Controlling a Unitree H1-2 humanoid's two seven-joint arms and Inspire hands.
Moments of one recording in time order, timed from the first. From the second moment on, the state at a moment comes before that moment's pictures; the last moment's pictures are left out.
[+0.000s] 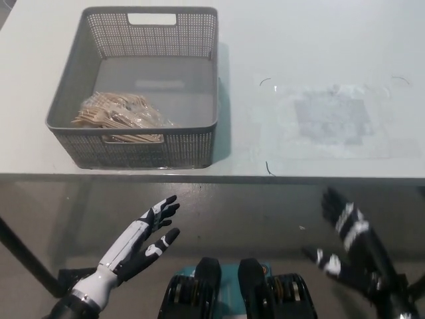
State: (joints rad) left_arm -0.11 0.23 -0.12 0.11 0.06 -0.20 -0.28; right_arm 0.05 -0.09 0.00 -0.01 0.14 -0.13 0.26
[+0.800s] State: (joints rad) left_arm -0.11 0.22 -0.10 0.14 0.06 -0.22 -0.27; right_arm -0.03 -0.10 -0.01 0.20 0.20 -0.25 0.28
